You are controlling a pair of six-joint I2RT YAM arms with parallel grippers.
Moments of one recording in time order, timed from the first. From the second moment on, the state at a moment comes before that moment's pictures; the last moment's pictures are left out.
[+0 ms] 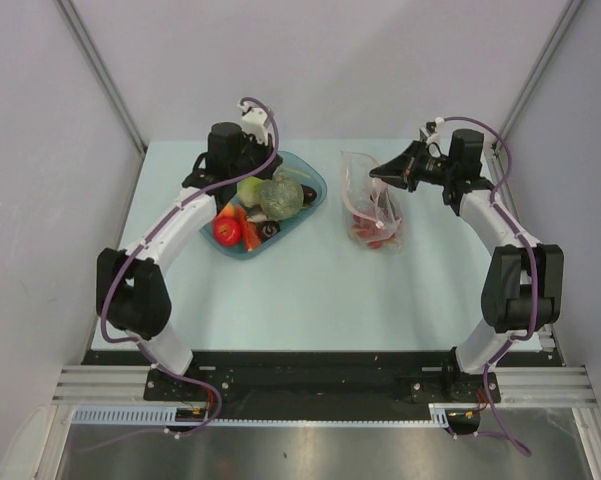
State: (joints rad) left arm -0.35 1.66 1.43 -0.11 0.24 -0.07; right arm 0.03 1.68 1.29 0.07 -1.01 1.02
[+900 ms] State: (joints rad) left arm -0.56 1.76 1.54 -0.19 0.51 -0.48; right arm 0.06 1.70 1.32 0.10 -0.99 1.02
